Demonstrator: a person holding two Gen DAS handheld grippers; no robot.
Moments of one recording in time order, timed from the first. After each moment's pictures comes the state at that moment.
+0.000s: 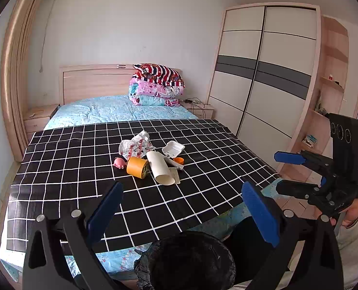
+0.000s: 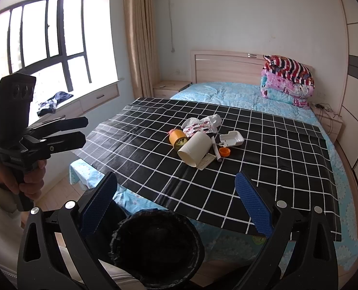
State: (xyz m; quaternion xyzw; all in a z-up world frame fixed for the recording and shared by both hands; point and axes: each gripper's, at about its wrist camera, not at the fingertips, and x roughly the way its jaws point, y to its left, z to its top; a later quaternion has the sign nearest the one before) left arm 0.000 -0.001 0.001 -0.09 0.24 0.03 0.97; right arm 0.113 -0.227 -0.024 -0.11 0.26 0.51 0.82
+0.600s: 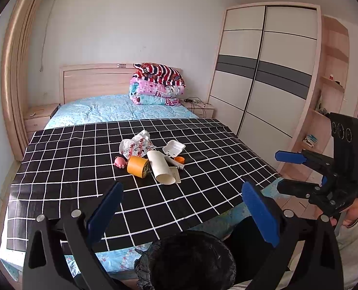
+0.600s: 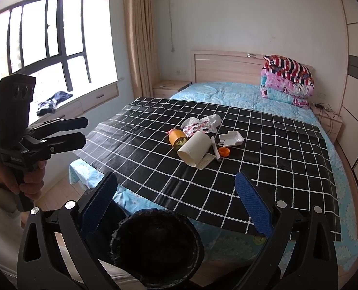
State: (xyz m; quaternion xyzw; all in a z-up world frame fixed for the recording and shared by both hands) left arm 0.000 0.000 0.000 -0.09 0.24 0.03 0.97; right arm 0.113 -0.226 -0.026 -0.11 0.26 0.51 0.82
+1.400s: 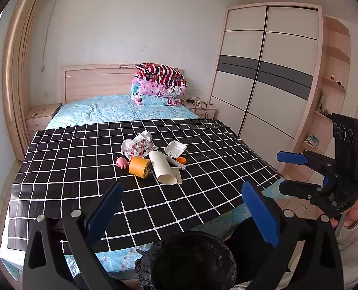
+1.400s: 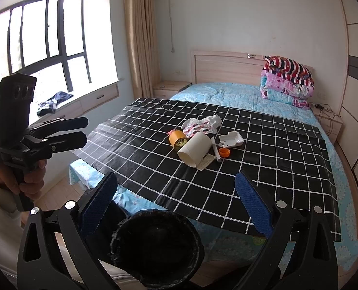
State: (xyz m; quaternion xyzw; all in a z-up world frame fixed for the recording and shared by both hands) left arm 0.001 0.004 0.001 -0.09 0.24 0.03 0.97; right arm 0.113 -0.227 -0.024 -0.11 0.25 0.51 0.82
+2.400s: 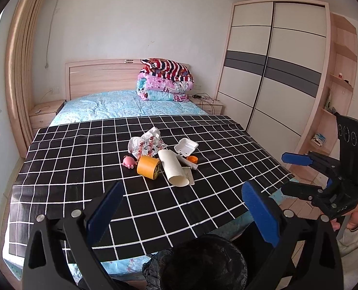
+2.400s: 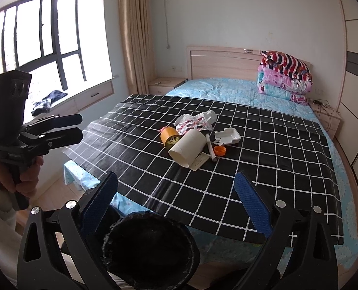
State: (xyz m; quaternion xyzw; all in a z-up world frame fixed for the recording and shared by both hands) left arm 0.029 0.023 -0.012 -0.09 0.26 0.05 0.96; right arm 0.140 -0.206 -0.038 -0.11 0.27 0.50 0.82
